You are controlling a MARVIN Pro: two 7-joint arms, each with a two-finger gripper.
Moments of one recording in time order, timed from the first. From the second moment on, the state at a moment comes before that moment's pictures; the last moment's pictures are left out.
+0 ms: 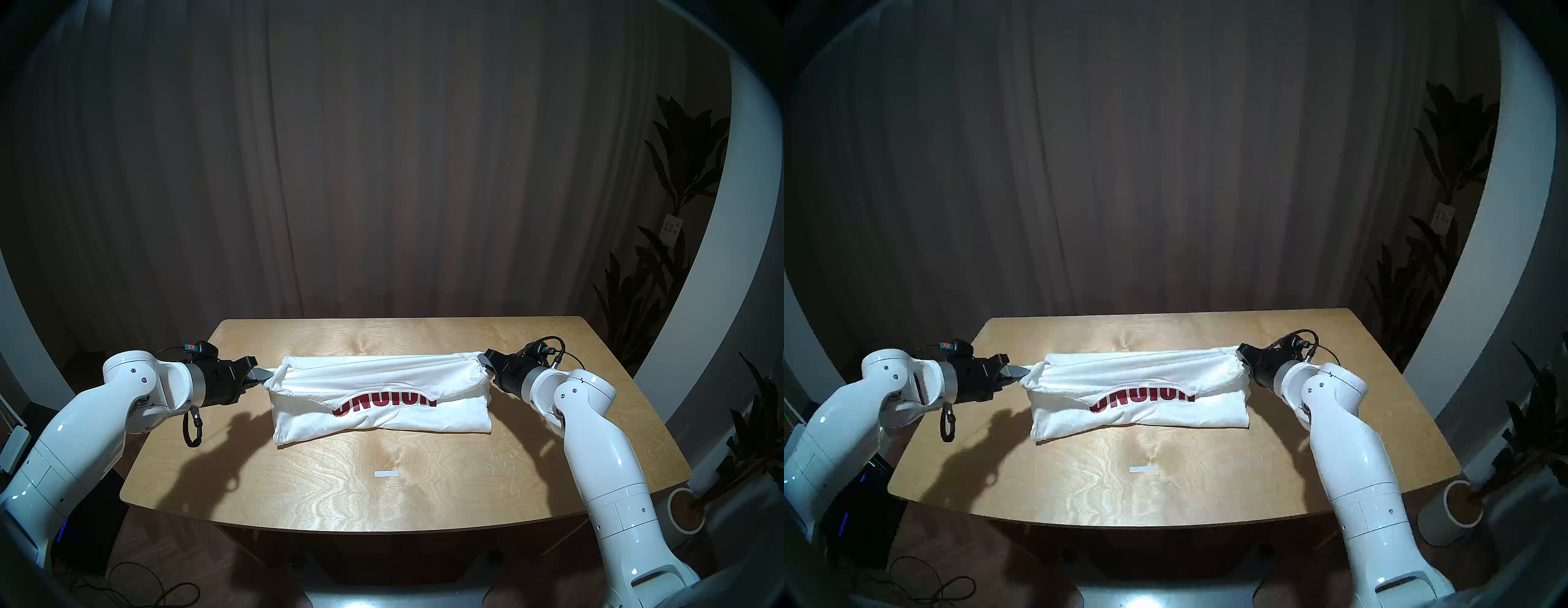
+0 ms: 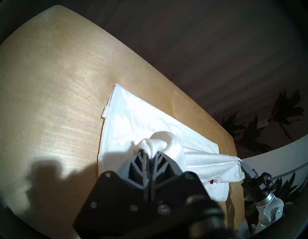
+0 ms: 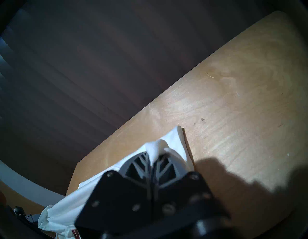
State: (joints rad) left arm 1.57 -0.59 -1.40 -1.71 -1.84 0.58 0.25; right arm -1.47 -1.33 1.58 -1.57 1.05 0.62 -0.11
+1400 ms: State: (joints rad) left arm 1.22 -0.84 -1.25 -1.39 -1.72 0.56 0.38; right arm -1.37 -1.38 1.50 -1.46 1.00 0.62 -0.17
